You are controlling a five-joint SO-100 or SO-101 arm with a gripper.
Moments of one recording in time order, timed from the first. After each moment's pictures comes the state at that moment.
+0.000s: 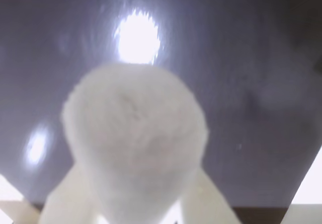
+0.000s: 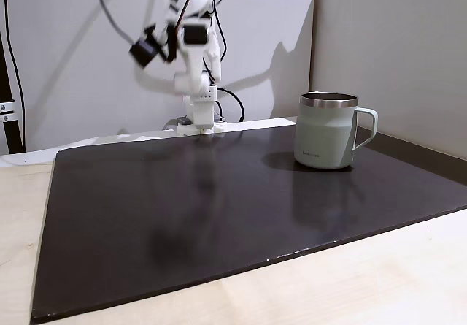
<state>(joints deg) 21.4 107.0 88.2 95.8 -13.1</state>
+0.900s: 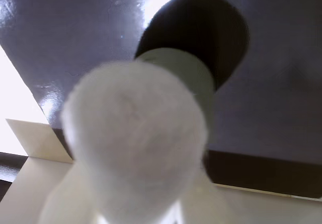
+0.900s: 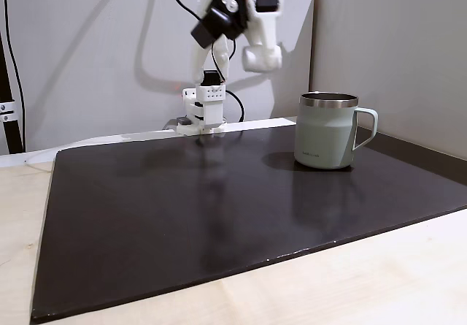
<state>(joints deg) -3.7 77.8 45.4 102.6 6.9</state>
